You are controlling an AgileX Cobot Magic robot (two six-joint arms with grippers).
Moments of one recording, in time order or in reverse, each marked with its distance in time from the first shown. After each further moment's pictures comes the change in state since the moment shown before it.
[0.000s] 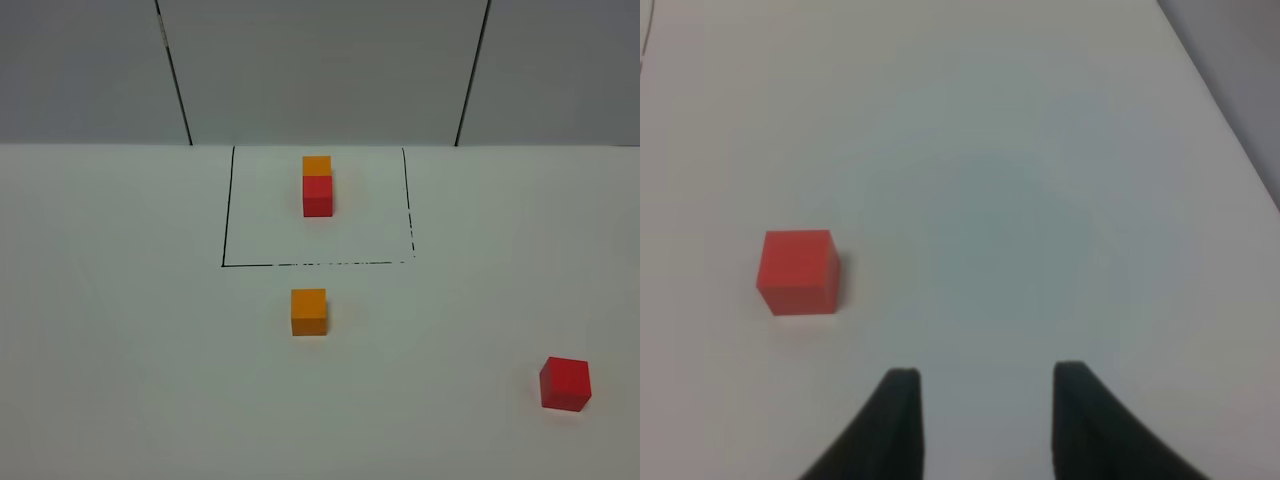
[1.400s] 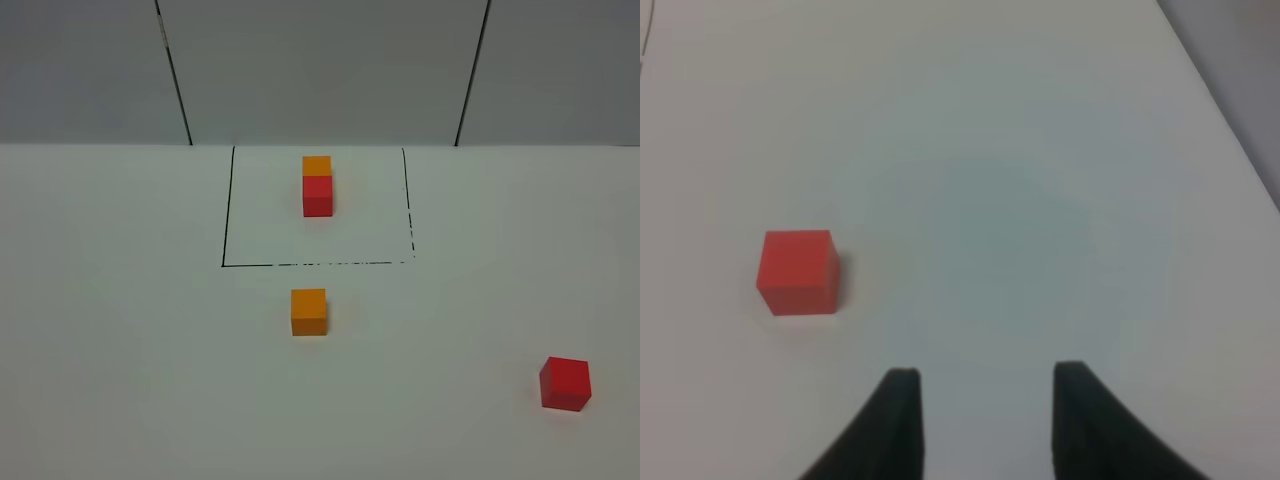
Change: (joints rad) left arm 0.000 -0.091 0.143 -0.126 -0.039 0.122; right arm 0.000 0.000 0.000 0.000 0.000 0.000
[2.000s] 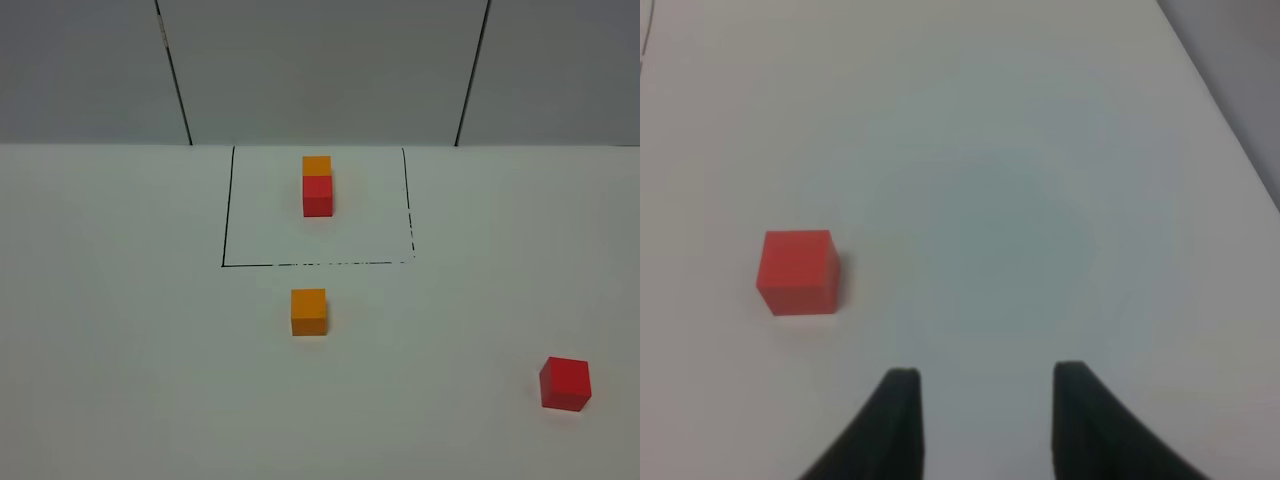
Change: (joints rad) left arm 0.000 0.000 0.000 -0.002 0.000 0.002; right arm 0.000 0.000 0.000 0.000 0.000 0.000
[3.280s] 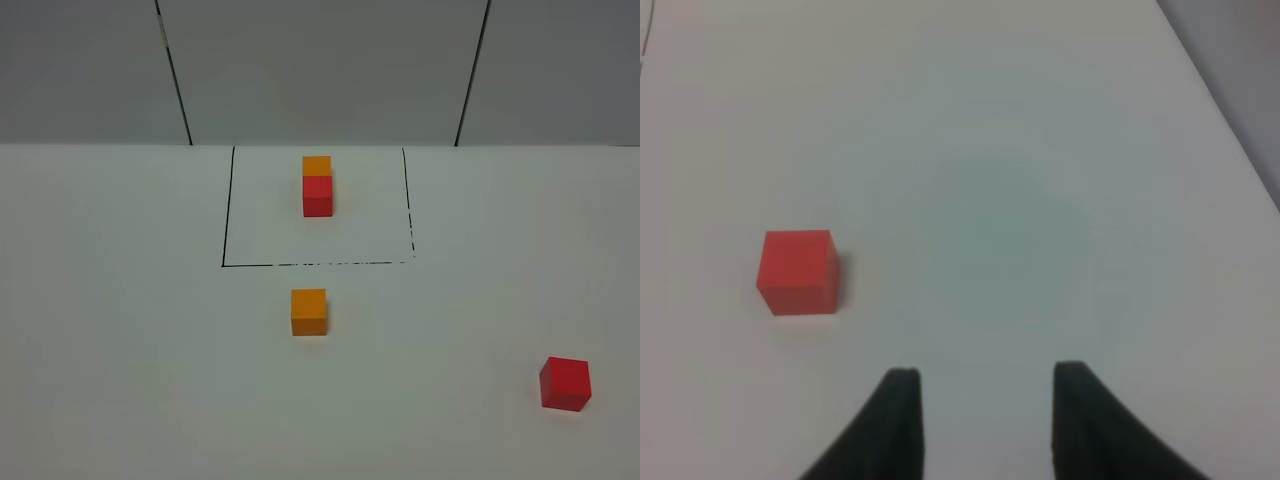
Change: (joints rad) left arm 0.000 0.000 0.000 0.000 0.000 0.001; right arm 0.000 0.000 0.000 0.000 0.000 0.000
